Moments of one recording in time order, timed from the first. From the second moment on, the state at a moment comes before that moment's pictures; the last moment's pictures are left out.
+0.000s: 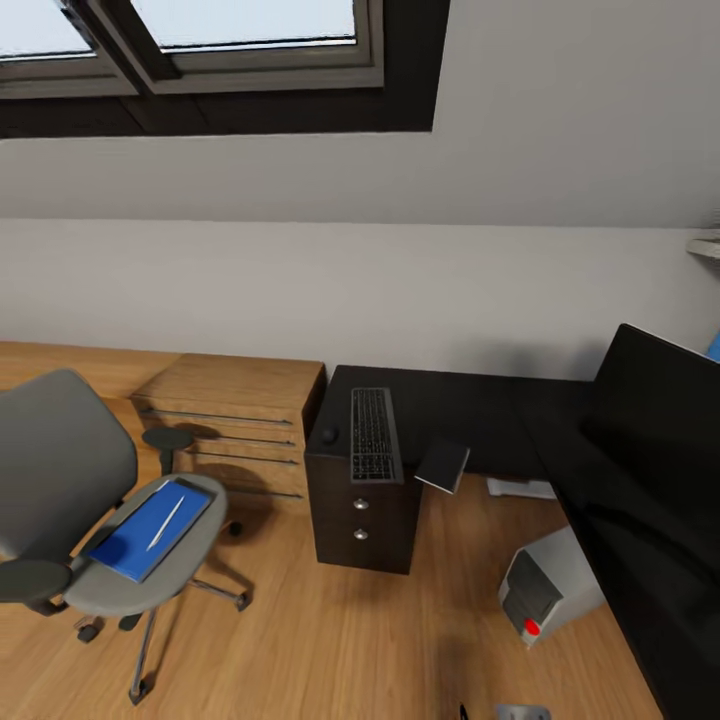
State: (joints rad) left arm 0.01 -0.01 -0.42 -0.68 0.51 -0.08 0.45; right arm -0.38 0.04 0.52 0.02 -0.51 -0.59 -0.11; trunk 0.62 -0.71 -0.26
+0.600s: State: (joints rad) left arm 0.01 -0.01 -0.41 -0.68 0.51 -0.08 0.44; right arm -0.38 0.04 0.52 0.02 -0.51 -0.59 -0.11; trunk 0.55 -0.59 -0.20
